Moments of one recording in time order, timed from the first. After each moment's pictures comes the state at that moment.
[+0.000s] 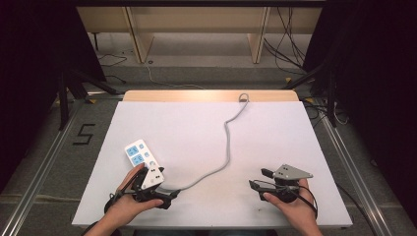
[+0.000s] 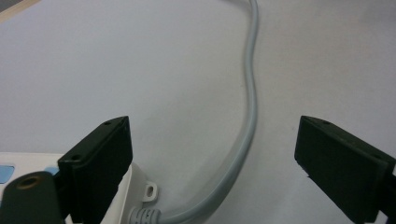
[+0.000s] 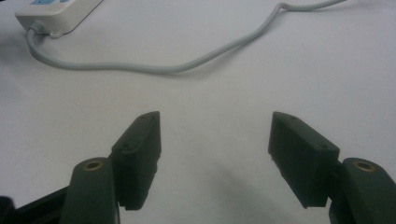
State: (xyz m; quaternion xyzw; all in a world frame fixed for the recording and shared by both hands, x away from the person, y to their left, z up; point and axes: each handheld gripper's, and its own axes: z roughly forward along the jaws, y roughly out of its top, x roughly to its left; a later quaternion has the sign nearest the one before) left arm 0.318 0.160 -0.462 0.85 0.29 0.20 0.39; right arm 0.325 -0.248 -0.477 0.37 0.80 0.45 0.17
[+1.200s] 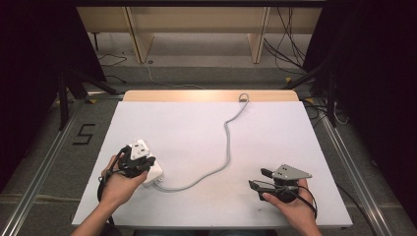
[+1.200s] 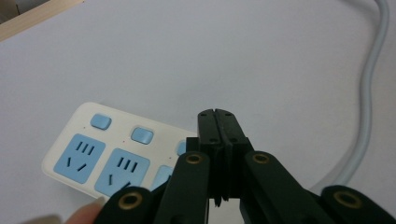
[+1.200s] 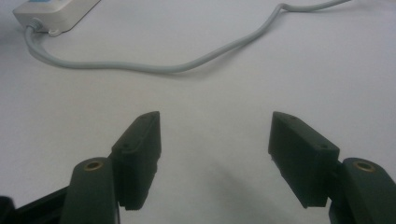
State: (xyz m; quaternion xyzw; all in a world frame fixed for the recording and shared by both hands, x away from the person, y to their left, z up) left arm 0.361 0.194 -0.427 0.82 0.42 0.23 0.32; right arm 0.325 -0.247 -0.477 0.37 0.80 0.44 0.18
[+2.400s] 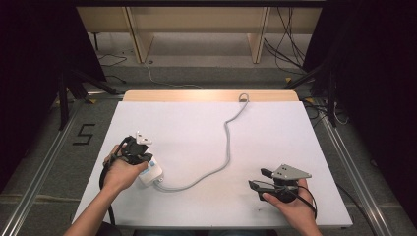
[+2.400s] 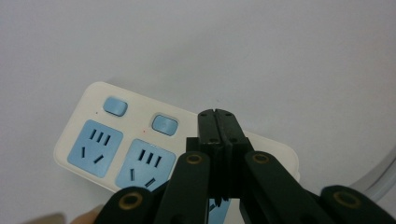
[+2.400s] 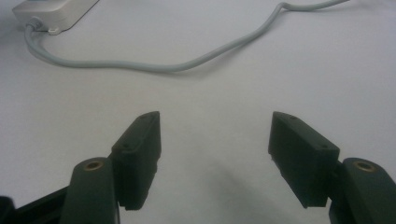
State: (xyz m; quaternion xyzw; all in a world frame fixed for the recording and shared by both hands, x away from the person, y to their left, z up) left arm 0.394 0.194 -0.429 0.84 0.45 0.19 0.24; right arm 0.325 -0.246 -0.477 0.37 0.80 0.44 0.18
